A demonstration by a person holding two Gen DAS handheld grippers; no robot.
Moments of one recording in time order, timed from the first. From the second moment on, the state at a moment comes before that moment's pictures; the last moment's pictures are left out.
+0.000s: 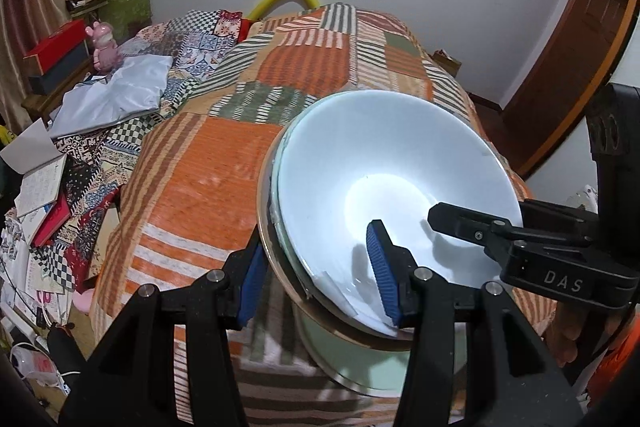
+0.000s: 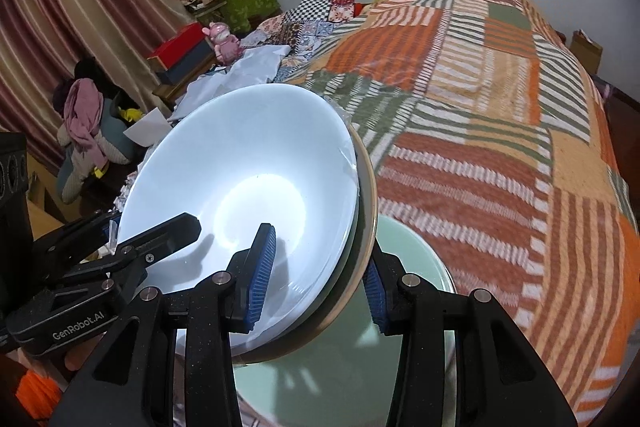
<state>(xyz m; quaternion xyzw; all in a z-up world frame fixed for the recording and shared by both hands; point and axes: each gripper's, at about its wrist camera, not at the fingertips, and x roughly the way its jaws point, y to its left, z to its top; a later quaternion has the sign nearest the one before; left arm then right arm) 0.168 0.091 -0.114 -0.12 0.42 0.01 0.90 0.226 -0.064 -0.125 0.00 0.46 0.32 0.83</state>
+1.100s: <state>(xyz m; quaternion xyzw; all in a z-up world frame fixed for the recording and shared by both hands) 0.163 0.058 -0.164 -0.13 0.47 -0.04 0.87 0.204 -0.101 -0.167 0.04 0.49 0.30 0.81</state>
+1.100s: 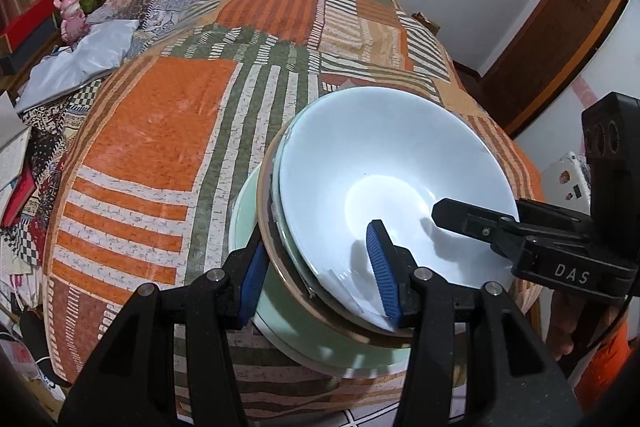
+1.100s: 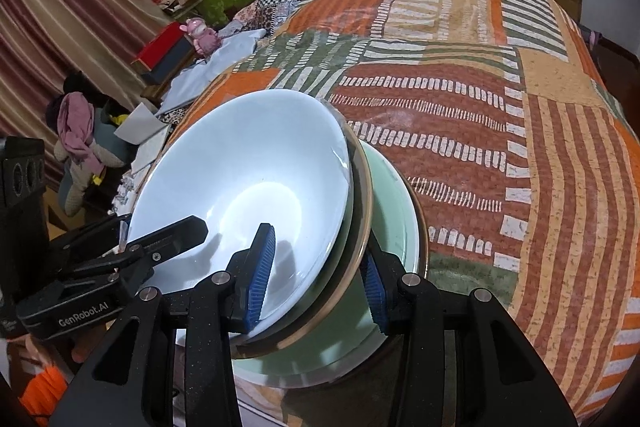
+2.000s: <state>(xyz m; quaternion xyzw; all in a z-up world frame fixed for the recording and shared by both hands) 0.019 0.050 -0.018 -0.05 0.18 0.00 0.98 0.074 -0.128 -0.039 0.02 0.20 0.28 0.94</state>
